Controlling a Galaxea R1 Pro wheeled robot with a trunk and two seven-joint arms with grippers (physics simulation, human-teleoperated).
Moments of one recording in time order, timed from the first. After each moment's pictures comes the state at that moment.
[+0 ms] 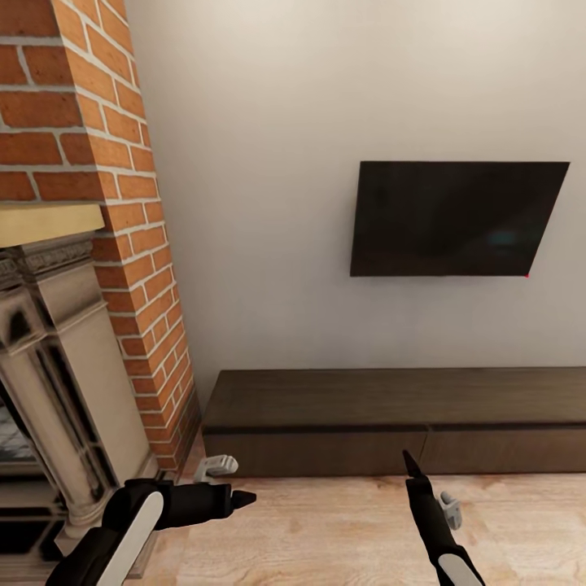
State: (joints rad) left arm -0.24 0.13 -0.18 -1.38 0.54 1.00 -0.20; right arm -0.31 -0.06 -0.01 -0.61 -1.41 -0.14 0.51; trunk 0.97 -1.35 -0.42
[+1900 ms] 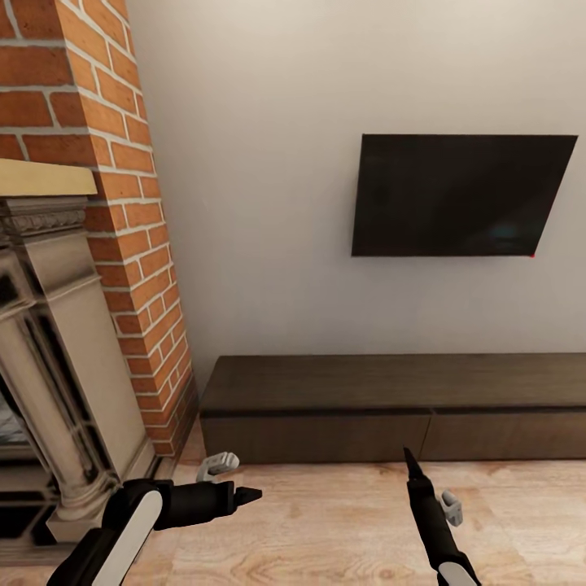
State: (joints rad) left arm -0.24 0.13 -0.18 -1.38 0.65 1.00 -0.20; right arm -0.31 -0.06 0.00 -0.56 -1.42 -0.17 0.69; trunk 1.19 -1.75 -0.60
